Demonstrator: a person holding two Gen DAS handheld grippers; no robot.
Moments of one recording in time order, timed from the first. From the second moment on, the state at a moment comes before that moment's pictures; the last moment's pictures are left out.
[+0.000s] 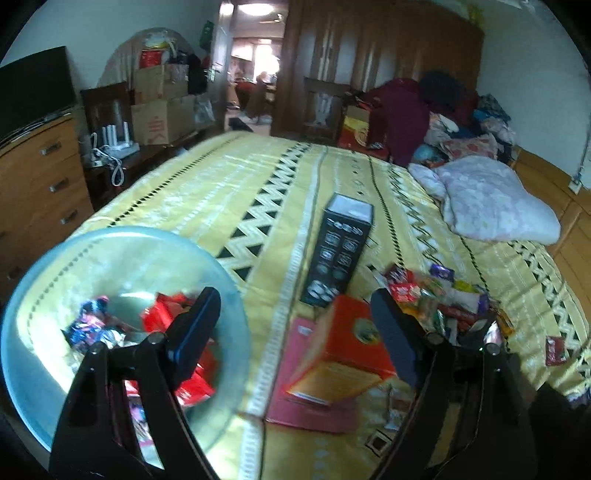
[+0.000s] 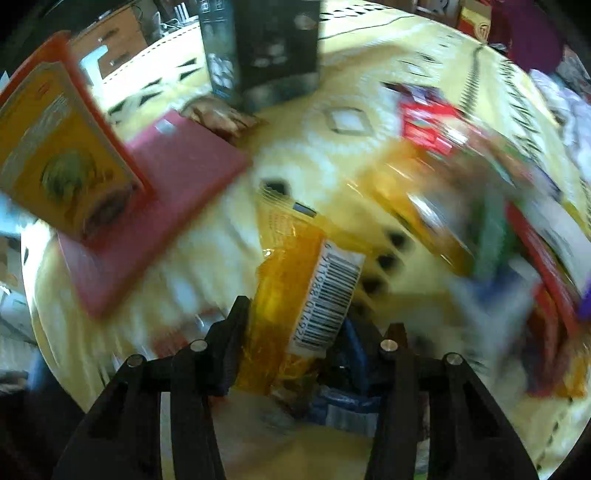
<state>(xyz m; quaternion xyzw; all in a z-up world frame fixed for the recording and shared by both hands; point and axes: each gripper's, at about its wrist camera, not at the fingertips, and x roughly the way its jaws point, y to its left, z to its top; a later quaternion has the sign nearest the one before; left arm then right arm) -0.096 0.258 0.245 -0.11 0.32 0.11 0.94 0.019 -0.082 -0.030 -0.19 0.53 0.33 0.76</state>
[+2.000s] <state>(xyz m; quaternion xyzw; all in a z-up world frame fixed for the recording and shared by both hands) -0.051 0.123 0.094 -0.12 0.51 -0.15 0.84 0.016 -0.242 0.051 -0.01 0.48 0.29 0.83</state>
